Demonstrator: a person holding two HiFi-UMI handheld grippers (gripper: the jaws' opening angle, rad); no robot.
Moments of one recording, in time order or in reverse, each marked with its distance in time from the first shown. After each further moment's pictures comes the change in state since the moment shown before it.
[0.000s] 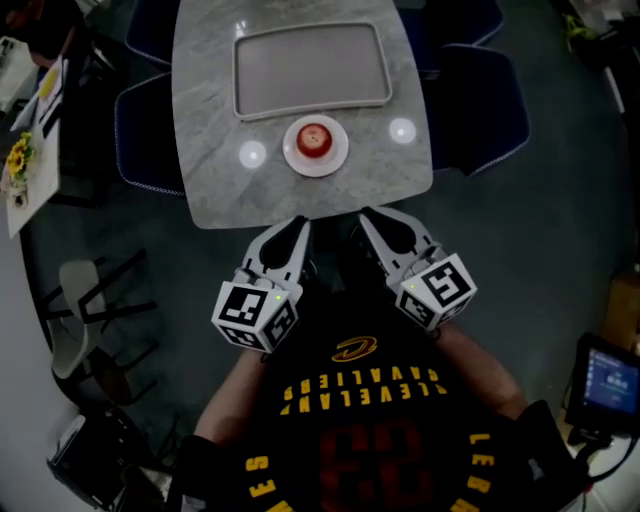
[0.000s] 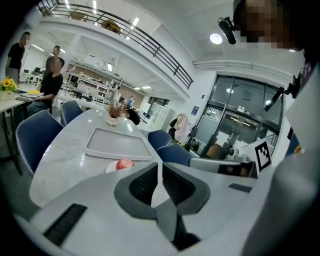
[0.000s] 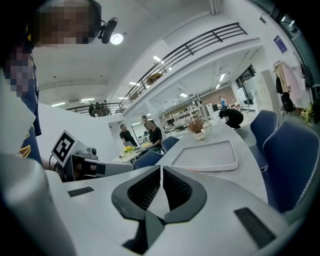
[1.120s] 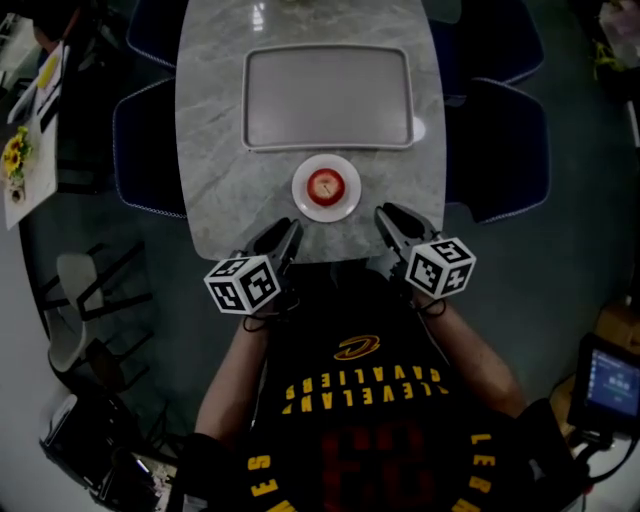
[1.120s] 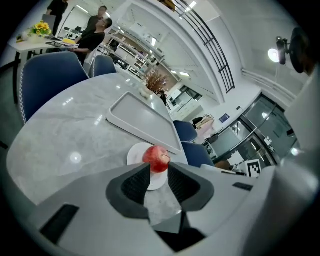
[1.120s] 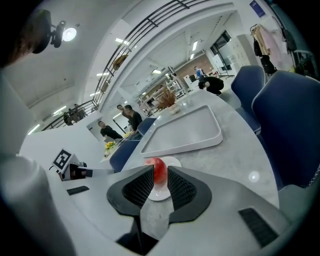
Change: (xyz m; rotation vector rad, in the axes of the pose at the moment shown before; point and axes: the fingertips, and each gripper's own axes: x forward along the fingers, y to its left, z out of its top) left arm 0.091 0.152 -0.025 -0.446 0.179 0.127; right arm 0.111 -0.148 -0.038 0.303 0.240 -0.113
